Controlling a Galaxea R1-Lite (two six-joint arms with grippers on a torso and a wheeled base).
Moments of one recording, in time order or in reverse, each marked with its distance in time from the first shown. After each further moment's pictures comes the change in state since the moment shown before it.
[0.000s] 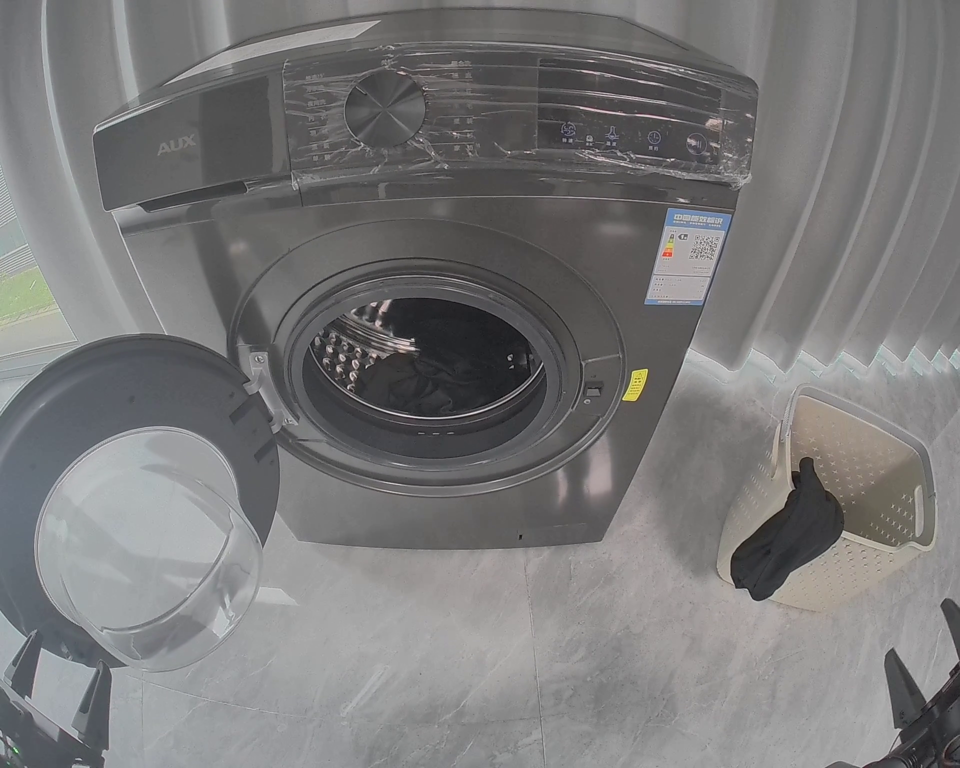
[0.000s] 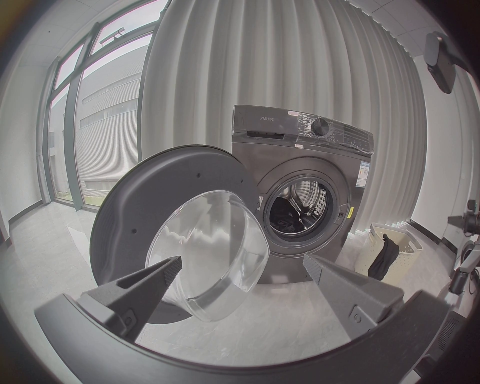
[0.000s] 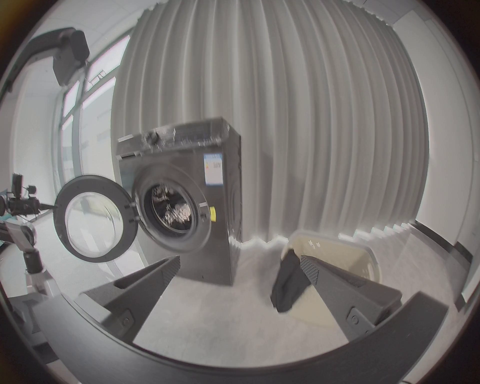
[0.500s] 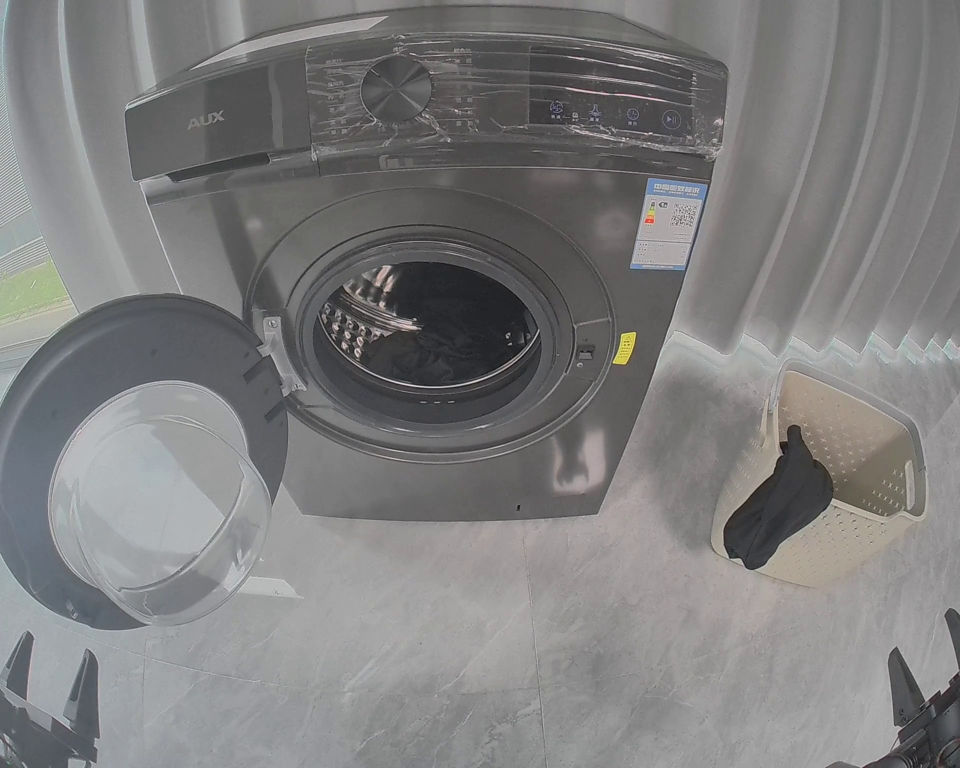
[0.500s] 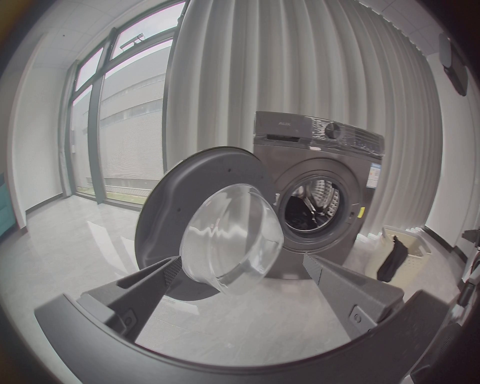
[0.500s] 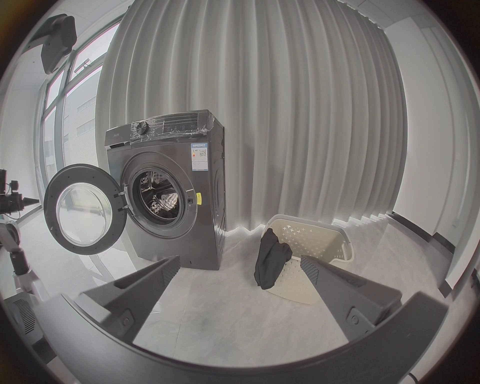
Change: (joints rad) left arm 0.064 0.001 0.000 0.001 0.058 -0.032; right arm -0.043 -0.056 0.000 0.089 -0.078 0.008
